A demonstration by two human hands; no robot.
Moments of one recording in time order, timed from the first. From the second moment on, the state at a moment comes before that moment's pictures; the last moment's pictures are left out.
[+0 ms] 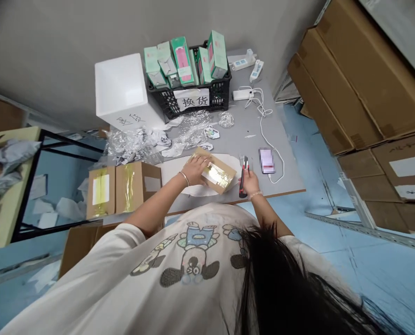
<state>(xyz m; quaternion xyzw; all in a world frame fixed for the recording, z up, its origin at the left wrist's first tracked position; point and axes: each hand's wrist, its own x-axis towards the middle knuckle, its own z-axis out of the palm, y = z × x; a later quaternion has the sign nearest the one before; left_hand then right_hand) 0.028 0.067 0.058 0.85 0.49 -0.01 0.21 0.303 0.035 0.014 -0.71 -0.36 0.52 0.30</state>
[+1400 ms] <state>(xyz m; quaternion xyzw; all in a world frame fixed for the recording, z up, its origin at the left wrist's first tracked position) 0.102 0.071 0.020 0.86 0.47 -0.01 0.21 0.328 -0.006 0.040 -0.63 -0.68 0.38 -0.04</state>
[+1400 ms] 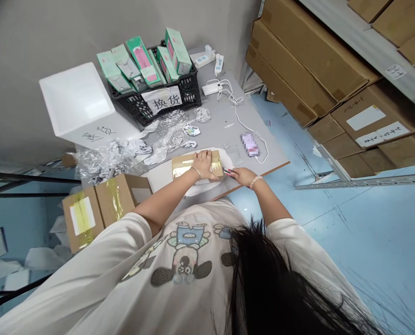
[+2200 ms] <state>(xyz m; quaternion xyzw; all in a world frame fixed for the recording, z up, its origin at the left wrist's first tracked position) -0.025 0.006 -0.049 0.42 0.60 0.40 0.54 0.141 0.051 0.074 -0.46 -0.85 0.16 -0.18</state>
